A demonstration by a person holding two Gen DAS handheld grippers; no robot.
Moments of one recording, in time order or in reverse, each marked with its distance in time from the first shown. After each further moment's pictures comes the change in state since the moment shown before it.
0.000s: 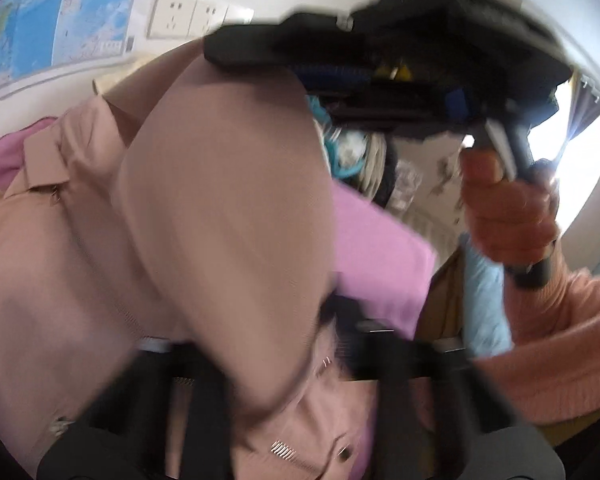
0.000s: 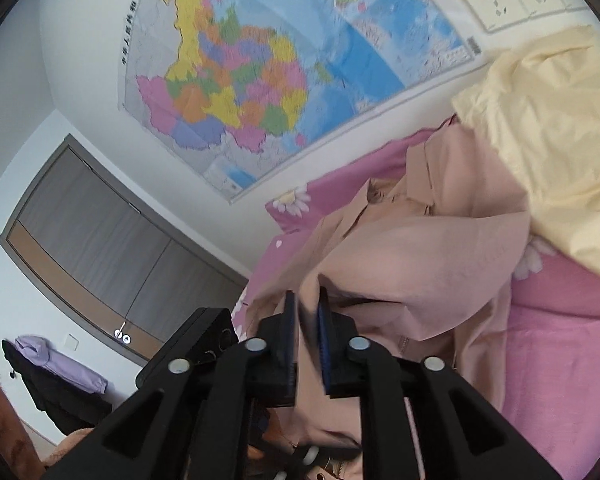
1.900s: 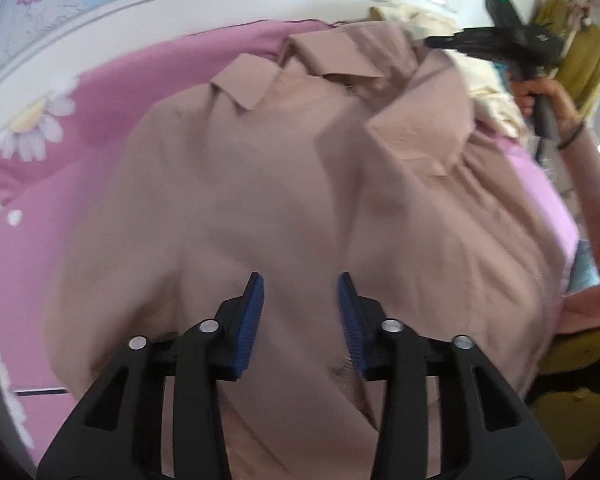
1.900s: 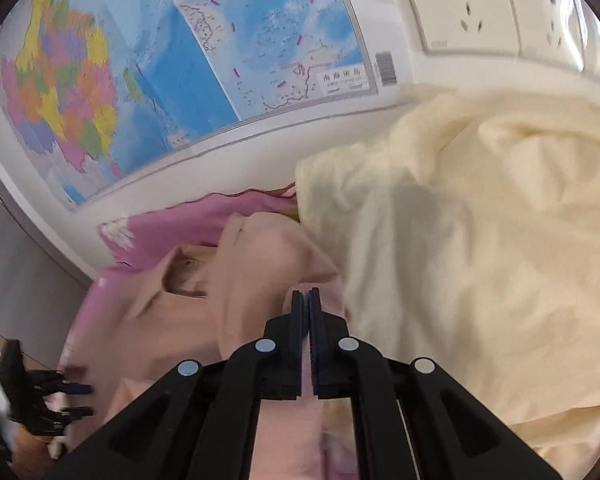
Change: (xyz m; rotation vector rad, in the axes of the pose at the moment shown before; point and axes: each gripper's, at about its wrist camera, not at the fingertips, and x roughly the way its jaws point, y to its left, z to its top) left arm -0.128 0.179 -0.068 -0.256 0.183 0.410; right arm 0.089 -0.138 0.138 -0.122 -0.005 -0.505
